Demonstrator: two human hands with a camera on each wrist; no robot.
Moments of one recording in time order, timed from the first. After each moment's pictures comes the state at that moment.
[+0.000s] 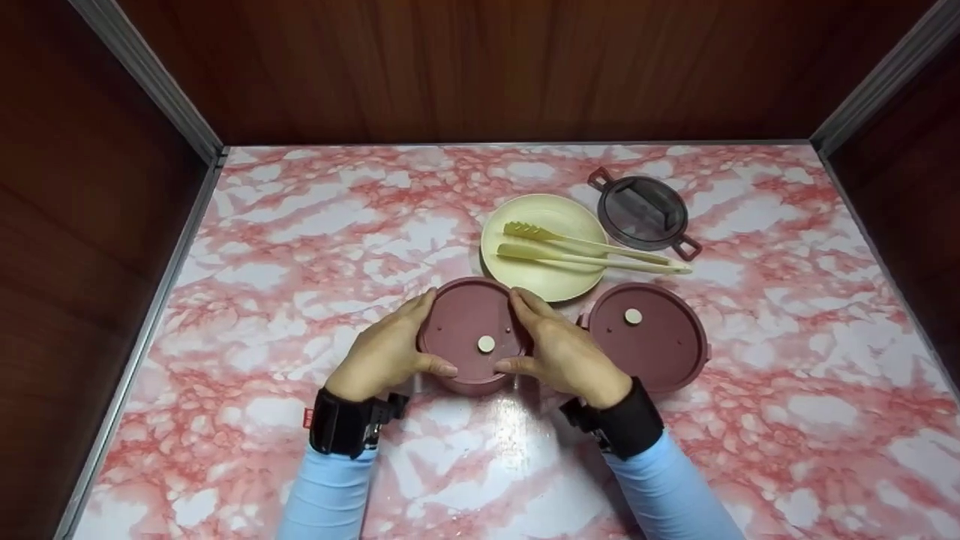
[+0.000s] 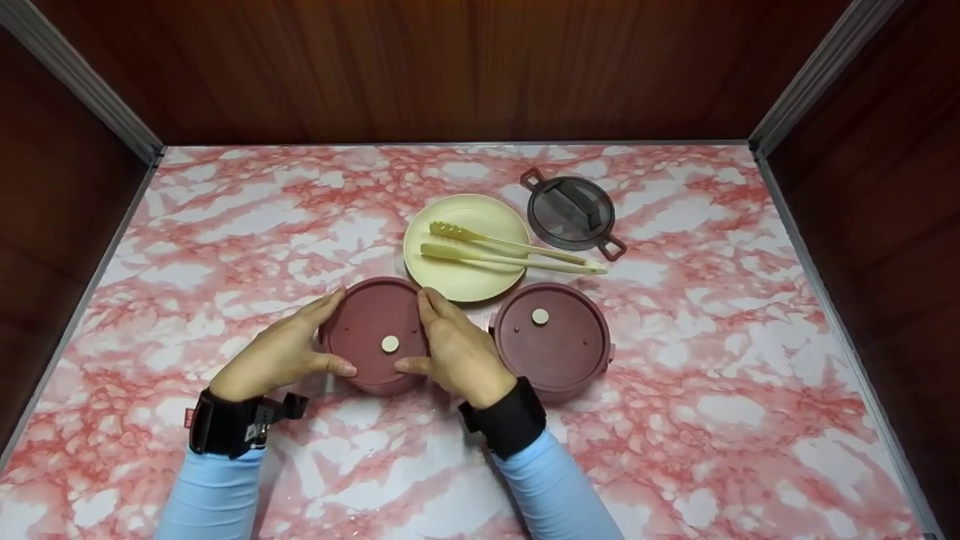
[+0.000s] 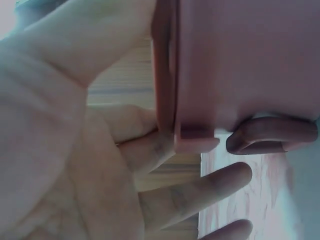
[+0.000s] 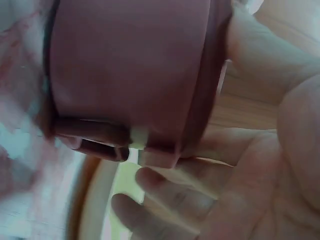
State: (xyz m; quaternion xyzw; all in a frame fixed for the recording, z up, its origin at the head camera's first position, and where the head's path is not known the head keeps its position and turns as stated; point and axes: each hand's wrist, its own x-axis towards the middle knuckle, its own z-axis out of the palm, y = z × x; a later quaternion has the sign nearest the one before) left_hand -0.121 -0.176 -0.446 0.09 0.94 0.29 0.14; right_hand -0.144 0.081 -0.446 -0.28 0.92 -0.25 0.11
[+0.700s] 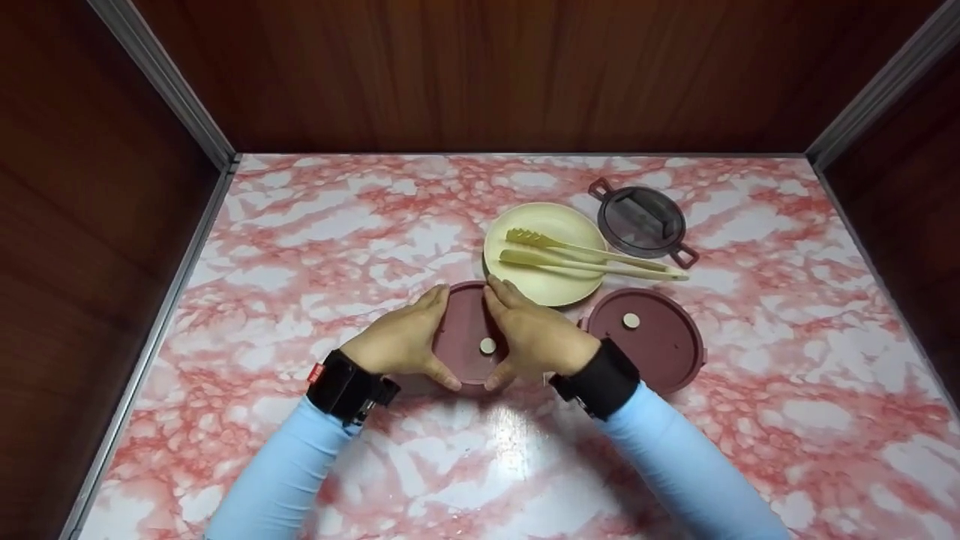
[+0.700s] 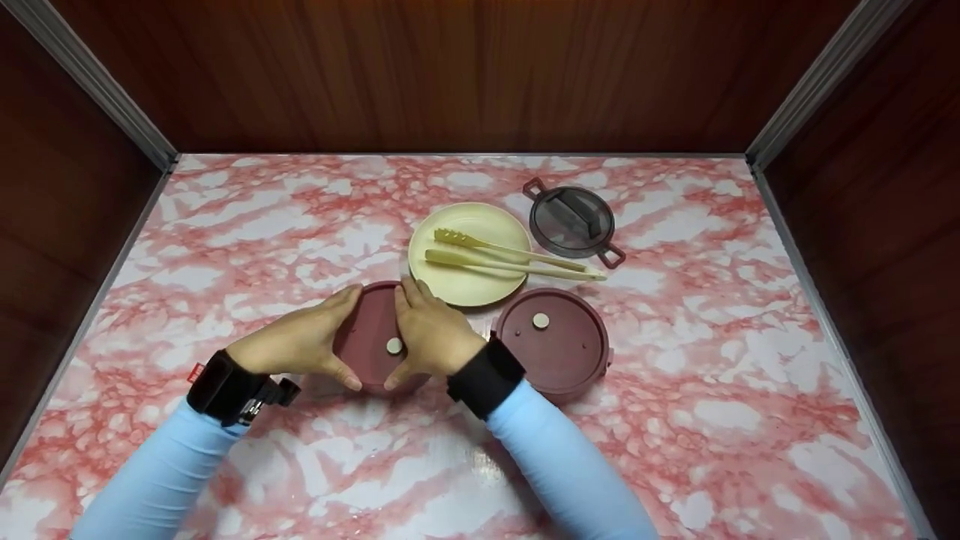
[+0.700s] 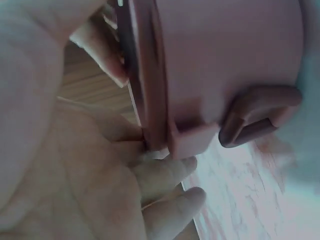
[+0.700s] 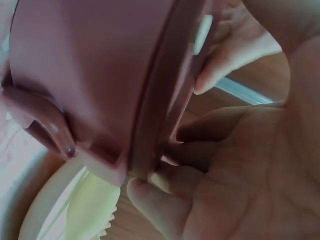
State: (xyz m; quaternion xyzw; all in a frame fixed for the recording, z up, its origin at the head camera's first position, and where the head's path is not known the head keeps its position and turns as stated) left_hand -0.138 -0.171 -0.430 0.18 0.94 0.23 0.19; right_hand -0.164 0.046 -0.419 -0.33 0.91 -0.11 0.21
